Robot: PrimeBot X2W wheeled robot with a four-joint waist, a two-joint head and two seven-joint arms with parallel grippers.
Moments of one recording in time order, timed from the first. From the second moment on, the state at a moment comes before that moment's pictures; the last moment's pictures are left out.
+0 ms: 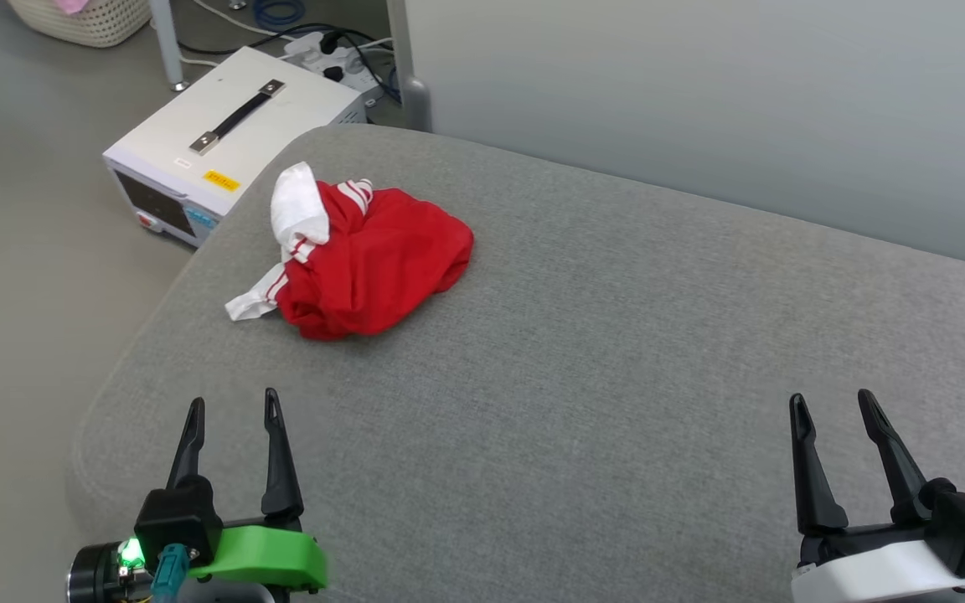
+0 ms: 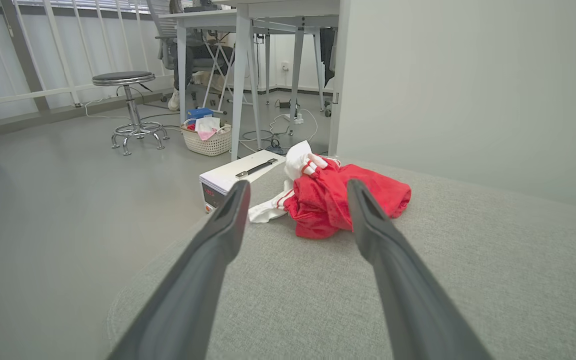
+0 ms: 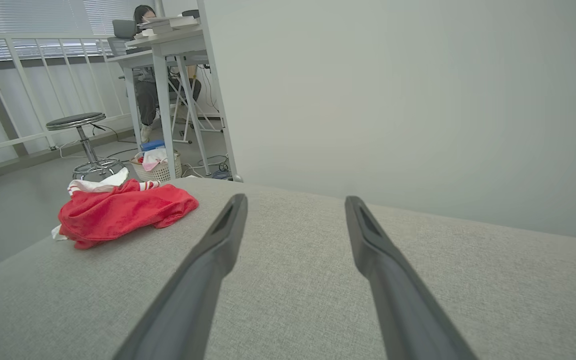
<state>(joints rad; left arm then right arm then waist) 0.07 0.05 -0.03 0.01 -0.09 0.12 -0.26 0.13 -0.05 0.00 -0.08 0.16 0.13 -0.26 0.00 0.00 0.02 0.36</state>
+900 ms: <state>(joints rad) 0.02 0.05 0.06 0.03 -0.16 0.09 -0.26 0.12 -0.05 0.03 -0.08 0.15 0.13 -0.26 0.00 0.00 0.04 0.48</state>
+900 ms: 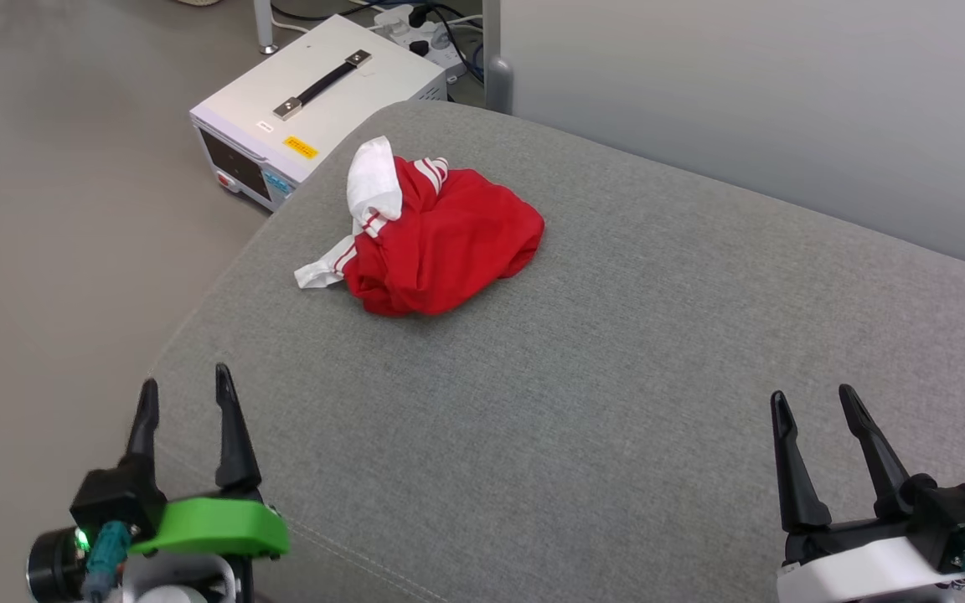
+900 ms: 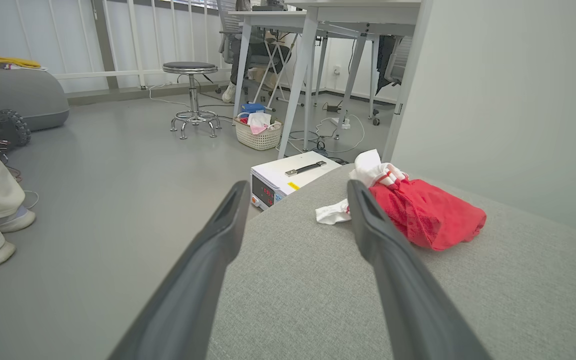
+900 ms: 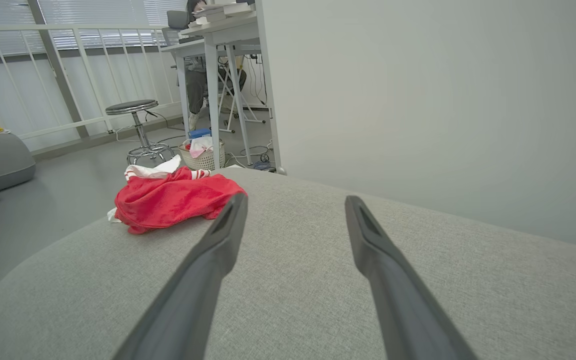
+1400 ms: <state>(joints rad) -0.45 0.15 0.30 0.13 -0.17 -0.10 -0.26 0.02 -0.05 0.05 -0.13 0.07 0.13 -0.26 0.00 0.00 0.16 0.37</state>
